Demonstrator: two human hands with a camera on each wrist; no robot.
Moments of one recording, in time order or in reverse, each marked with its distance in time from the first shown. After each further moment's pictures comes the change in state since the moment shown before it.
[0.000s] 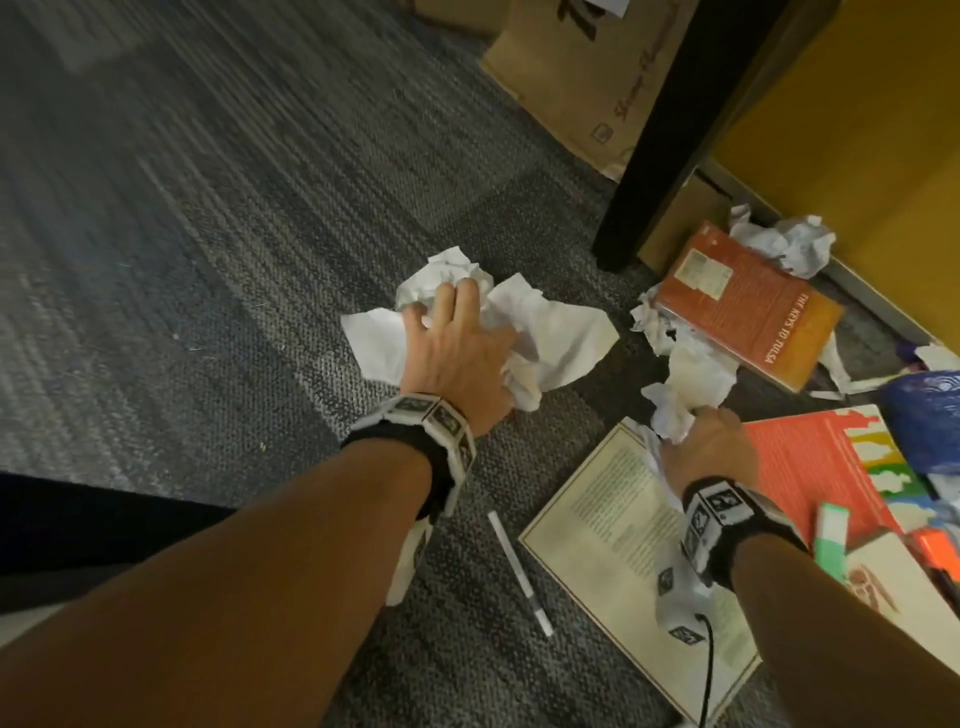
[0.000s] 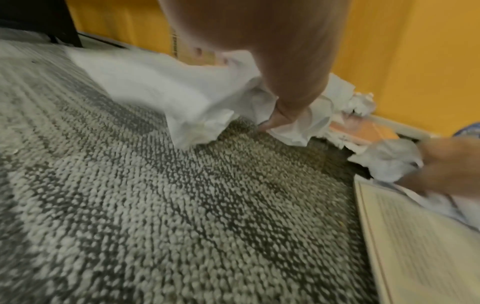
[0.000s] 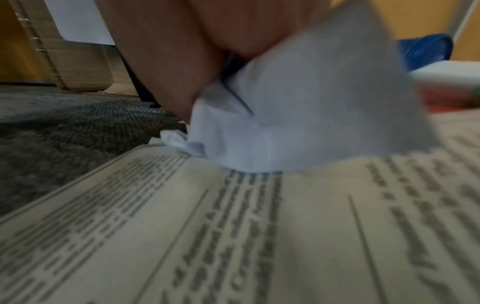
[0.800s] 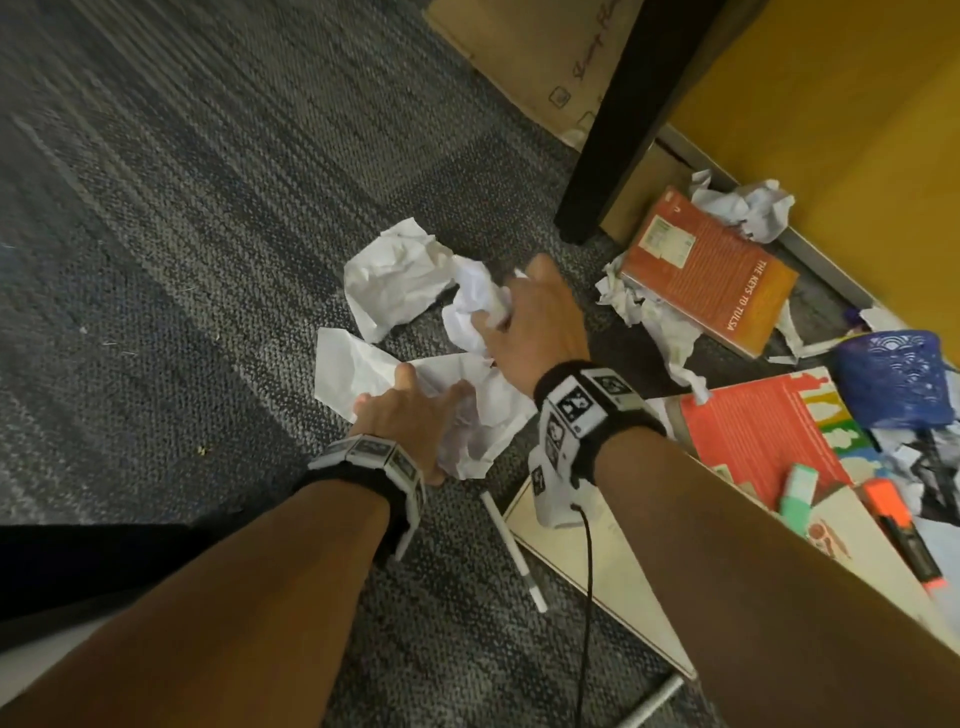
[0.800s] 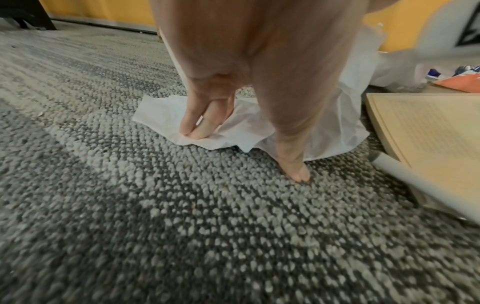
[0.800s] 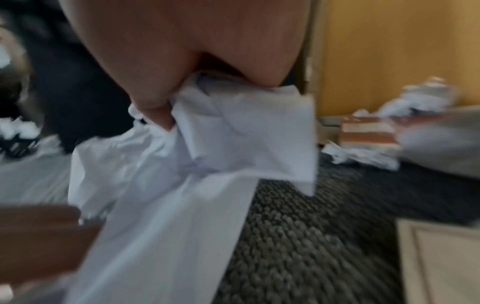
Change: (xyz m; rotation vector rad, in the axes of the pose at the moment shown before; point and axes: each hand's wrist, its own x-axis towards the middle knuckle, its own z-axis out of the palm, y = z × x) left_hand -0.025 -0.007 0.055 -0.030 -0.562 0.077; right_hand -0.018 -0.145 -0.026 0.286 0.123 -0.580
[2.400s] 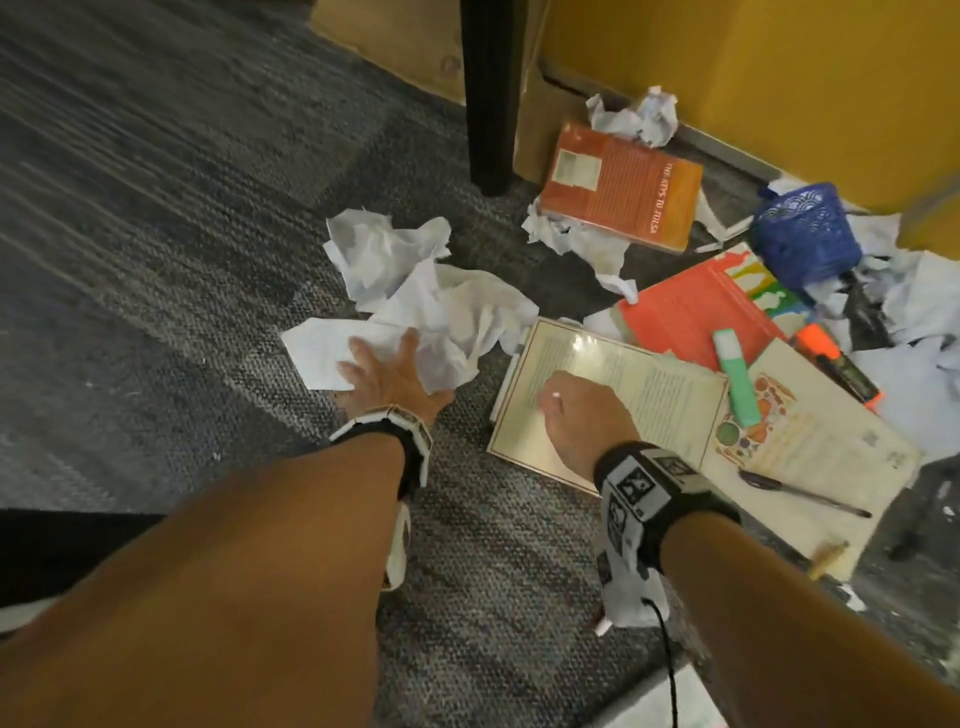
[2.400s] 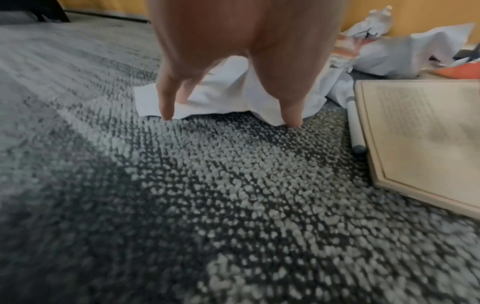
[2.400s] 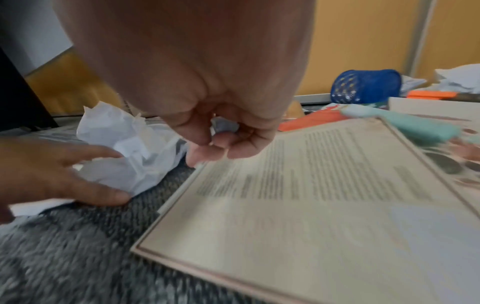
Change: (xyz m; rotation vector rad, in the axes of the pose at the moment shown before) left_hand -0.007 0.027 0.014 -0.235 0.127 -0.293; right_hand -0.162 0.052 -0.025 0.146 -0.244 0.455
